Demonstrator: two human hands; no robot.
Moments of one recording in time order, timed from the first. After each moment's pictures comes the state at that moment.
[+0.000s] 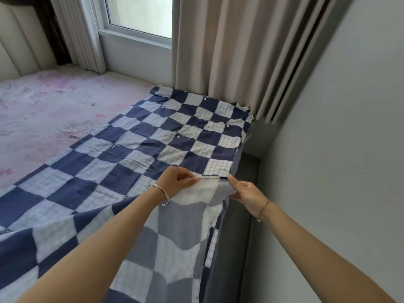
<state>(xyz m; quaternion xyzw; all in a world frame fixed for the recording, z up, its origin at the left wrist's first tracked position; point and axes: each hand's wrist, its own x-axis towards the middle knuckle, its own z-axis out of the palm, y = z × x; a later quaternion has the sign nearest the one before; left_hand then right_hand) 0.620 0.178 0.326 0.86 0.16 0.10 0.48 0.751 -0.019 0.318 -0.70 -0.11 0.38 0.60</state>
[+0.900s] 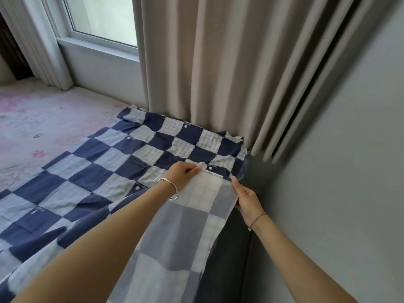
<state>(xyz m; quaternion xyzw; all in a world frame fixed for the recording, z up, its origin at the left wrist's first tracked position) 1.119 0.300 0.333 0.89 0.19 0.09 0.40 1.216 0.110 0.296 -0.67 -0.04 0.33 0.66</state>
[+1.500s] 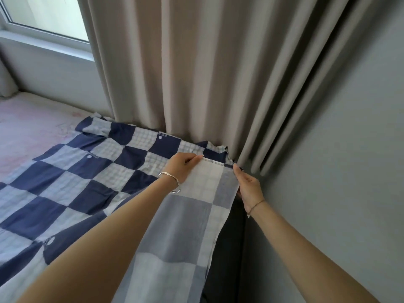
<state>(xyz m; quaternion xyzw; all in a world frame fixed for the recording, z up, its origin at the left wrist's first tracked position) 1.317 0.359 0.324 0.87 0.14 0.16 0.45 1.393 0.172 0.302 -0.70 -0.02 0.23 0.68</state>
